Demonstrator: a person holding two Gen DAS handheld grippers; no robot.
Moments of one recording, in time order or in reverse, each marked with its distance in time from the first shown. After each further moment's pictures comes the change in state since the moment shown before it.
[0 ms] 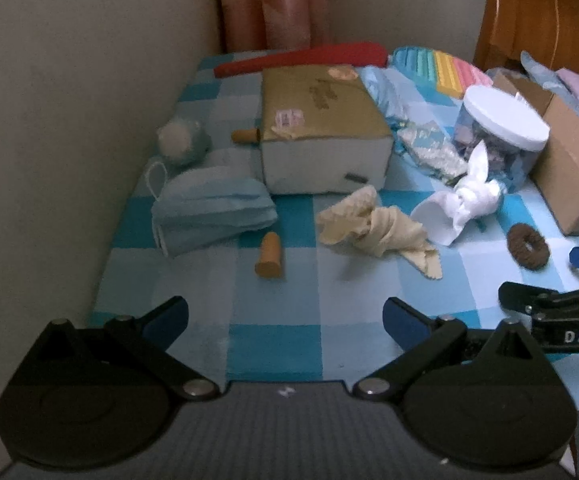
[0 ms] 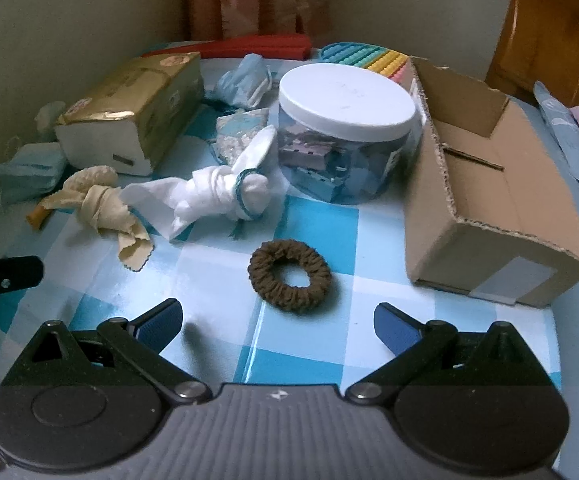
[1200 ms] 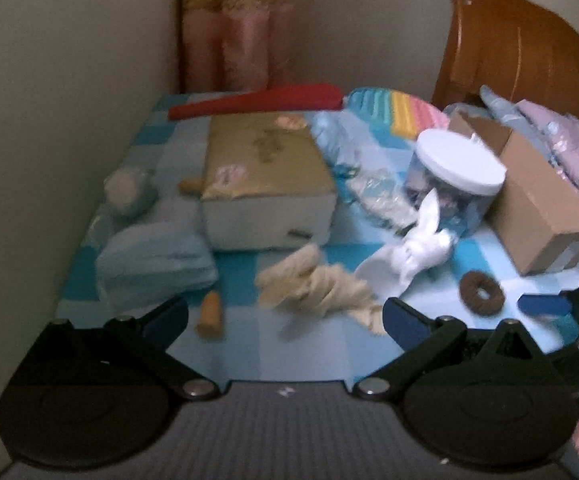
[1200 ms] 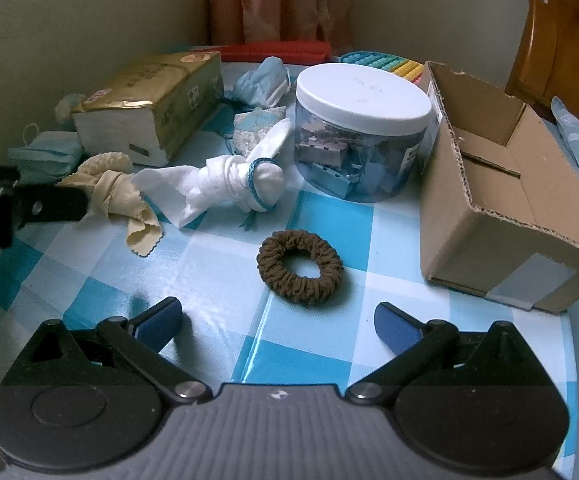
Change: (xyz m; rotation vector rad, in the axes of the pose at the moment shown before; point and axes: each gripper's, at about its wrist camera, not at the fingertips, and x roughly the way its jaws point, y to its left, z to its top) left arm 0.003 -0.010 0.010 0.006 -0.106 -0.124; right arm 0.003 -0.003 -0.010 -0.047 -0.049 0.051
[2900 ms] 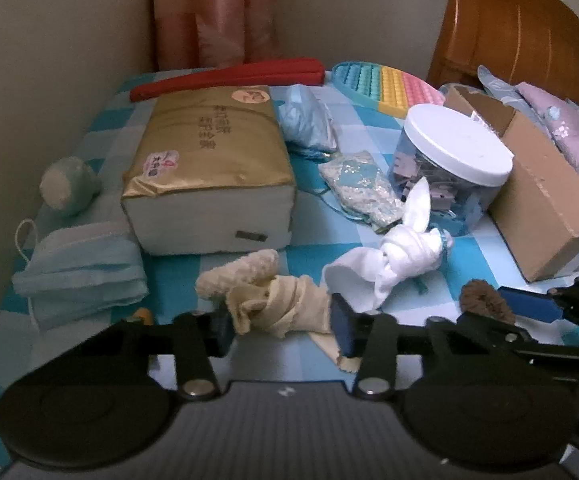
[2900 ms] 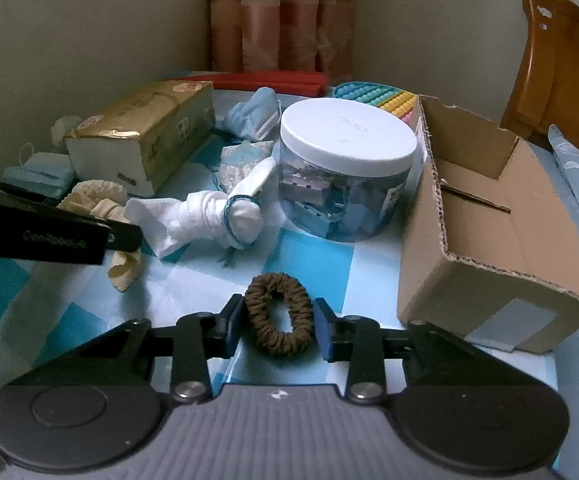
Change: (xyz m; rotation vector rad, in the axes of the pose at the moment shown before) left arm 0.050 -0.033 0.017 0.009 0.057 -0.021; right arm -0.003 -0.011 0.011 -0.034 -0.079 -0.017
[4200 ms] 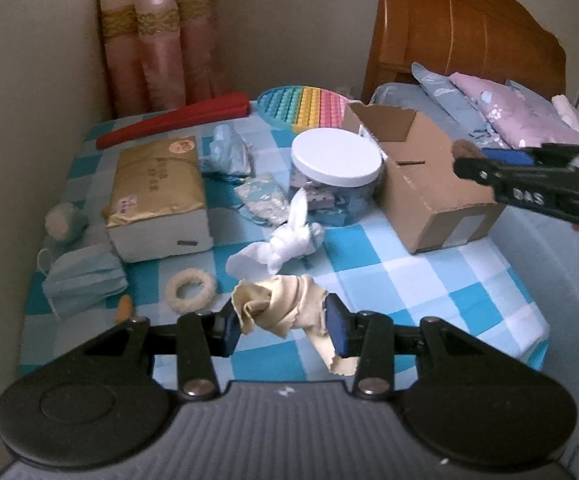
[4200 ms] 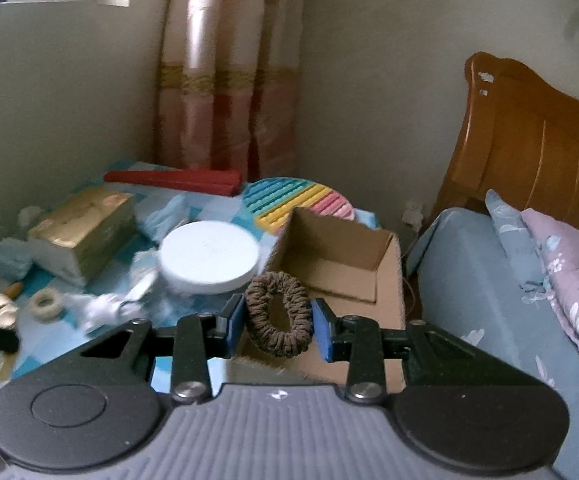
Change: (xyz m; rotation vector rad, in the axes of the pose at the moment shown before) left arm -0.100 -0.042 -0.010 0.126 -0.027 -0.093; right arm -0.083 -0.092 0.034 -0.013 -0.215 -0.115
